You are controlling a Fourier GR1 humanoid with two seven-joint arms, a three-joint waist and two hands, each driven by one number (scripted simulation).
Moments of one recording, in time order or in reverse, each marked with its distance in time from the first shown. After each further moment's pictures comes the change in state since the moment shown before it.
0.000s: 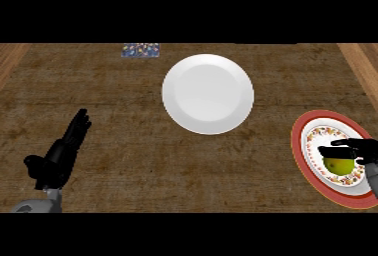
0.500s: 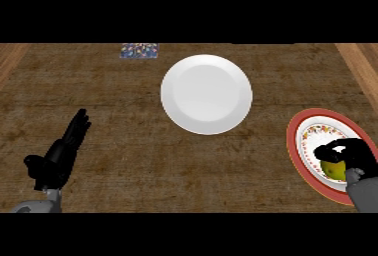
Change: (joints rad) left arm 0.008 -0.009 0.009 -0.025 -0.019 0.001 0.026; right arm 0.027 0.049 0.087 -0.079 0.253 -0.143 0.035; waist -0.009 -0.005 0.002
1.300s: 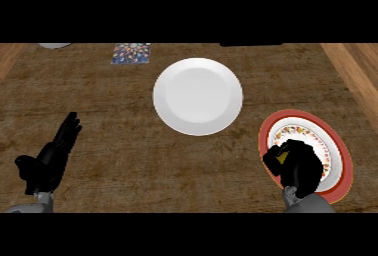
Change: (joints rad) left arm 0.020 0.019 0.034 0.010 0.009 0.010 0.017; right arm 0.066 0.278 0.207 -0.200 0.725 -0.186 0.160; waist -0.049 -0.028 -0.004
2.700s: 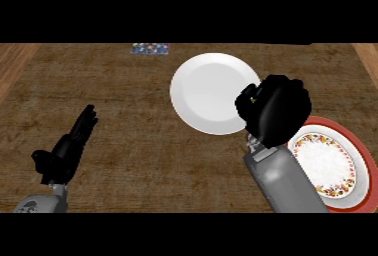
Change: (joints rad) left arm -0.054 -0.035 -0.052 -0.011 -0.021 -0.027 -0.003; right arm -0.407 0.270 -0.143 -0.119 0.606 0.362 0.109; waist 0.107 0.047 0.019
